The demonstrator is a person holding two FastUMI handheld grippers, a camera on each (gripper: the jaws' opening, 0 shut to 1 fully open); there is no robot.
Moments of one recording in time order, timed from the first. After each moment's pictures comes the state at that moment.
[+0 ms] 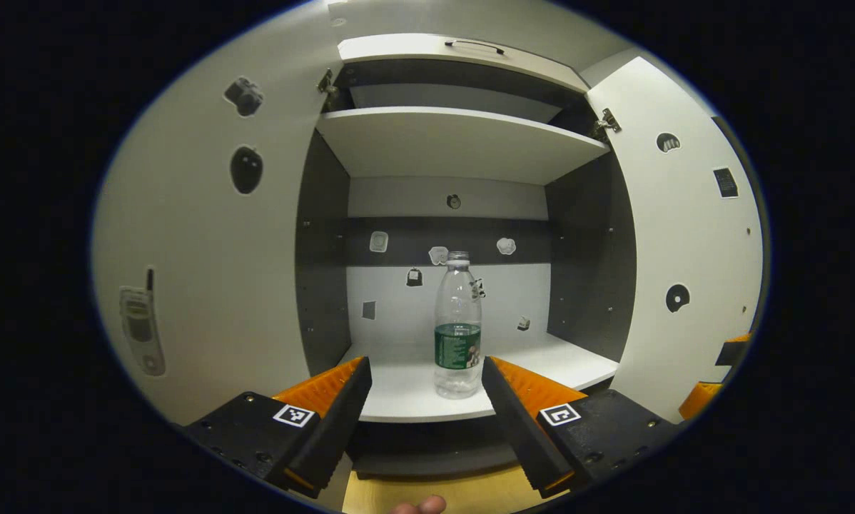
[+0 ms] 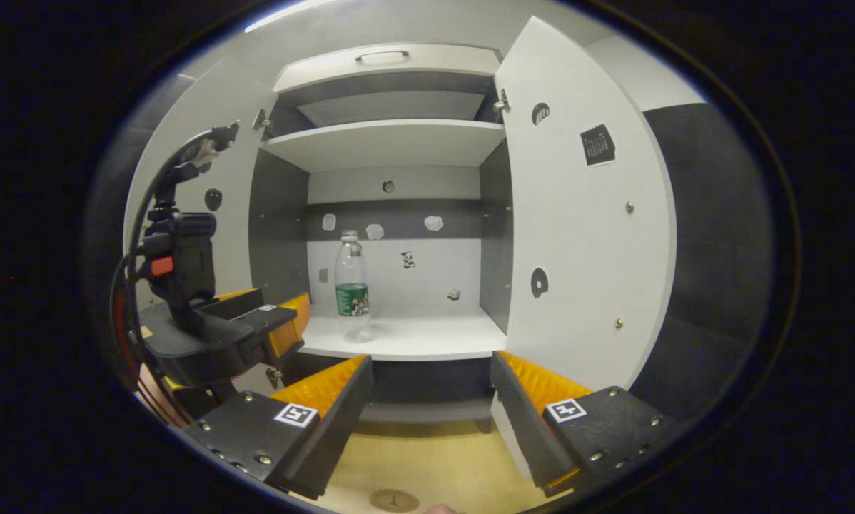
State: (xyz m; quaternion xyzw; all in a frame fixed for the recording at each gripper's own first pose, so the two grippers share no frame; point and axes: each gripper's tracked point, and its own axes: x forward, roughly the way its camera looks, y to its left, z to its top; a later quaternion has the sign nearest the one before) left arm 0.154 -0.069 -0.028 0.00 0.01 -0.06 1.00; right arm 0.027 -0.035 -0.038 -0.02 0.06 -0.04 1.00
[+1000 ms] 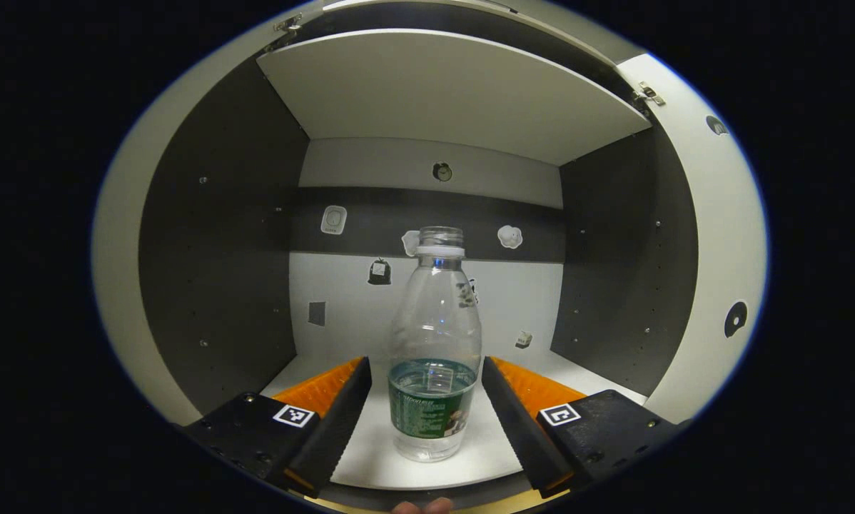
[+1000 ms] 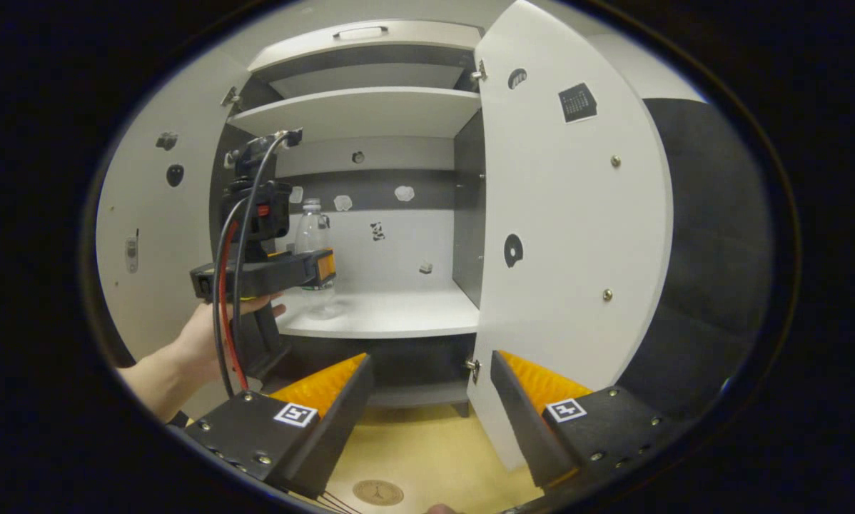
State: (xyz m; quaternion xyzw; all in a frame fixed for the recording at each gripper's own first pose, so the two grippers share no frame) left arm 0.287 -0.114 -0.047 -0.04 0.03 -0.09 0.99; right arm 0.035 -0.066 -0.068 -0.02 0.11 -0.09 0.99
